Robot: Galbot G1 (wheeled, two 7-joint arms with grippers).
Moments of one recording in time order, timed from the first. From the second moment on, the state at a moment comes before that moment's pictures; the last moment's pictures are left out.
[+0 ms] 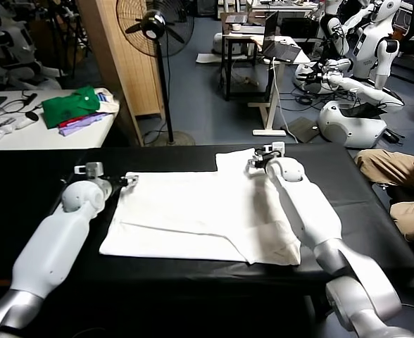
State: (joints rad) left arm 0.54 -1.01 -0.18 -1.21 -0.80 0.63 -0.09; right arm -0.24 1.39 0.13 0.77 0.49 -0.55 0.07
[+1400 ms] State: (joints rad) left arm 0.91 -0.85 -0.39 -1.69 -0.77 0.57 -0.12; right arm -0.79 0.99 0.28 1.64 0.85 -0.63 0.10
